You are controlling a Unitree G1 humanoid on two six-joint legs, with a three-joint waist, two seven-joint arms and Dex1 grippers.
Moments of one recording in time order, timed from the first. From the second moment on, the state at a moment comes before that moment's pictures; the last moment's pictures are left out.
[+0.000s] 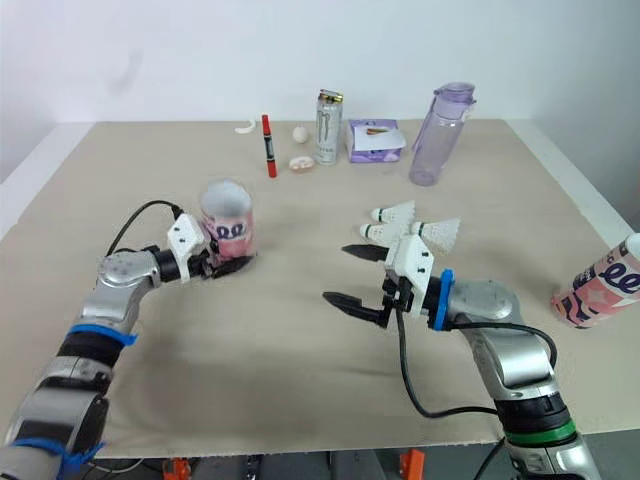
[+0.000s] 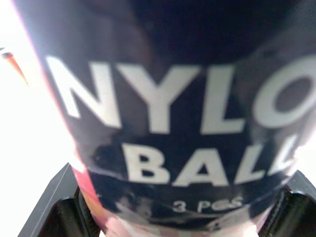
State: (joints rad) left arm -0.58 0.51 -0.07 0.47 -0.13 -0.15 -1.03; right arm -0.26 -0.64 0.02 -0.27 0.45 0.23 1.01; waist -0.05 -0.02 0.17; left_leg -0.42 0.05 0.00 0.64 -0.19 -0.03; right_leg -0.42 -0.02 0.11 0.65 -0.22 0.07
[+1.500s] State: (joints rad) left arm -0.60 0.71 -0.40 -0.17 -0.03 0.39 -1.25; right arm -0.28 -0.63 -0.13 -0.13 0.53 0.49 0.69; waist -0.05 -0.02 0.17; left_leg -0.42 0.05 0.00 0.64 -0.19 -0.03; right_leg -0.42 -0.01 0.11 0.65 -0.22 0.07
